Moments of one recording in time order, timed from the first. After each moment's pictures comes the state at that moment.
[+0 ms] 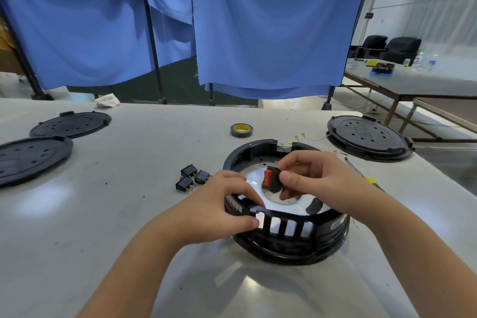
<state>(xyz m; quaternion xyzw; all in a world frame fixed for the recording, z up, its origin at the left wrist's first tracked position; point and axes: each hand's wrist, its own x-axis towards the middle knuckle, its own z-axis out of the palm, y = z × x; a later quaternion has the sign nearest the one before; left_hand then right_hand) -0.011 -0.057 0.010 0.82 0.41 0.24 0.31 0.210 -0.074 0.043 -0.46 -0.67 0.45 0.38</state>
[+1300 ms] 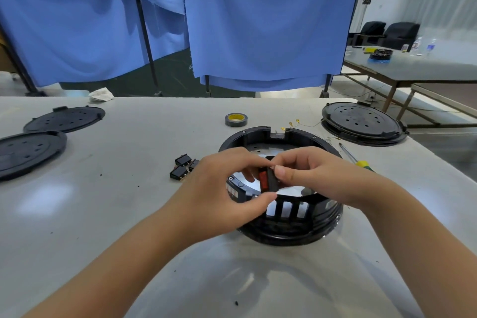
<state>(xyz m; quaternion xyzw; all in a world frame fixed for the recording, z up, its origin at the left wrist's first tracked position) 0.009 -0.080 0.025 0.85 0.29 0.40 0.15 0.219 -0.073 0.034 -0.43 -0.72 0.47 0.27</state>
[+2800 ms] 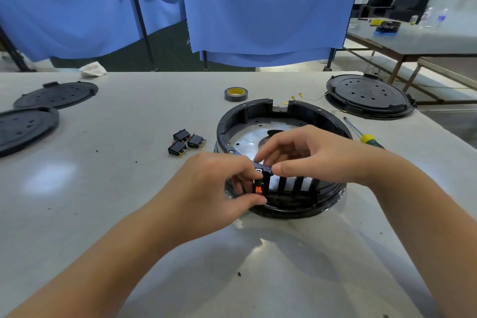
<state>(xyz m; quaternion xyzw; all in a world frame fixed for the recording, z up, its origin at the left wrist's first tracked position) -0.004 -0.088 0.002 0.89 0.30 0.33 0.13 0.209 -0.079 0.034 -0.47 -0.75 0.42 0.21</state>
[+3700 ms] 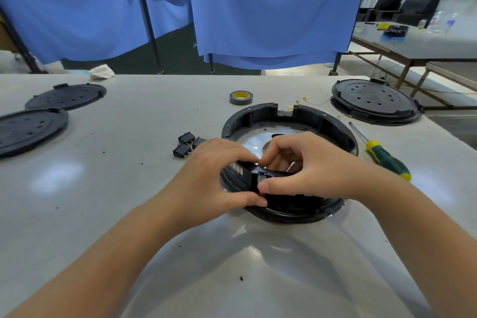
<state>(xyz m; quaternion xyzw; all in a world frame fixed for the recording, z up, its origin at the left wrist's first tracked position) -0.007 -0.073 -0.004 0.86 0.36 0.33 0.13 0.192 -0.083 0.027 -0.49 -0.75 0.36 0.26</state>
